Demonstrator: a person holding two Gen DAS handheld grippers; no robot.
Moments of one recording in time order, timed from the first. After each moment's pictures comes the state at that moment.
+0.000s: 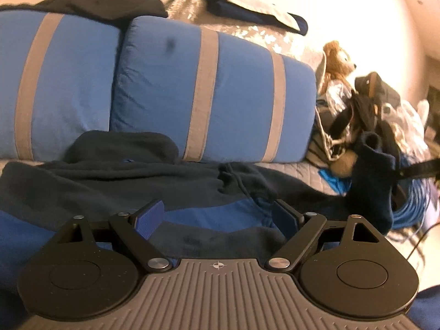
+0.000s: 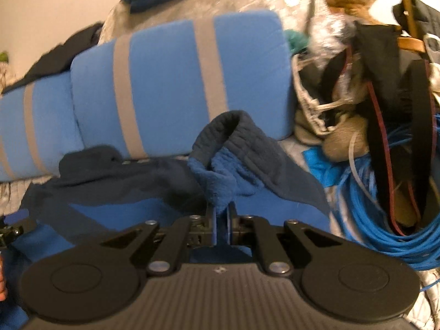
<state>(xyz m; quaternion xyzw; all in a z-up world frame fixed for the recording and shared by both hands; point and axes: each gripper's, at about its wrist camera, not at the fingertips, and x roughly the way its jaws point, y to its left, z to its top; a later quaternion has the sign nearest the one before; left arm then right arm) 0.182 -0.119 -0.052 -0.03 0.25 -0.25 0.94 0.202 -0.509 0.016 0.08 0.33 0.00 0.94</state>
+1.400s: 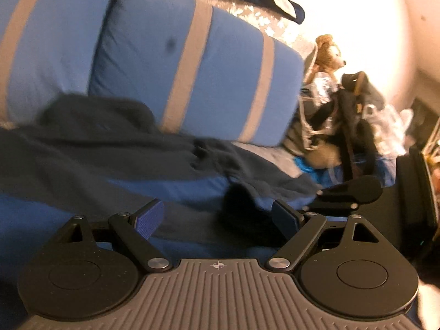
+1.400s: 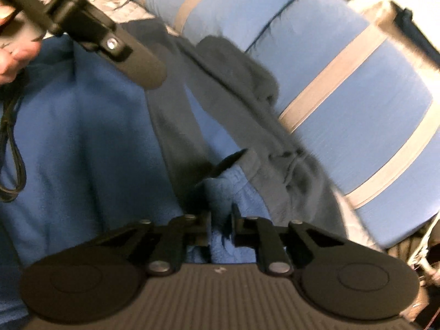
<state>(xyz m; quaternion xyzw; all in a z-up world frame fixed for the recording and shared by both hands) 0.195 -0.112 -0.062 -0.11 0.32 -0.31 0.89 0.210 -0.332 -0.054 -0.34 0.31 0.24 0.85</state>
